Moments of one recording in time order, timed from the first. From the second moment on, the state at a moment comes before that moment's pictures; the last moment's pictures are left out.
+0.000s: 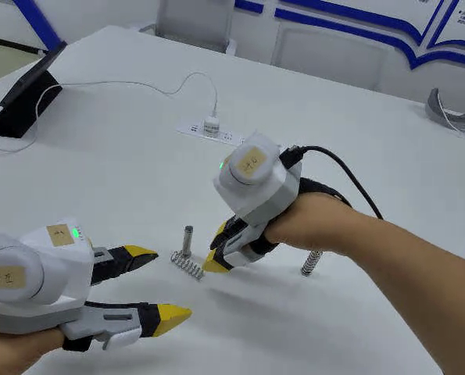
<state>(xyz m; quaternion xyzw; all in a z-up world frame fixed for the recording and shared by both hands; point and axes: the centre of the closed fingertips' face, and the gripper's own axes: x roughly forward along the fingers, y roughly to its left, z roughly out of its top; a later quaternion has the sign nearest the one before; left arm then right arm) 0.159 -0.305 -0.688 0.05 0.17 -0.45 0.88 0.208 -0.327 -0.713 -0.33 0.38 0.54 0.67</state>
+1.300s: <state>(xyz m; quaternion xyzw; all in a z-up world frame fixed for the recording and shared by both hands) 0.162 -0.301 -0.690 0.06 0.18 -0.45 0.88 0.202 -0.324 -0.738 -0.30 0.41 0.50 0.70</state>
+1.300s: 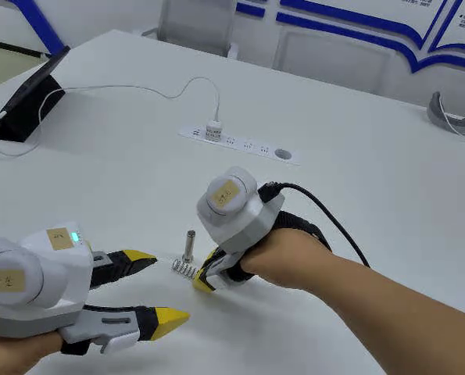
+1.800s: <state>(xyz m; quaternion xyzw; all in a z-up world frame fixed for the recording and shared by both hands) 0.158 -0.308 -0.690 0.07 0.18 -0.46 0.87 0.179 -0.340 -0.708 -0.32 0.39 0.54 0.68</state>
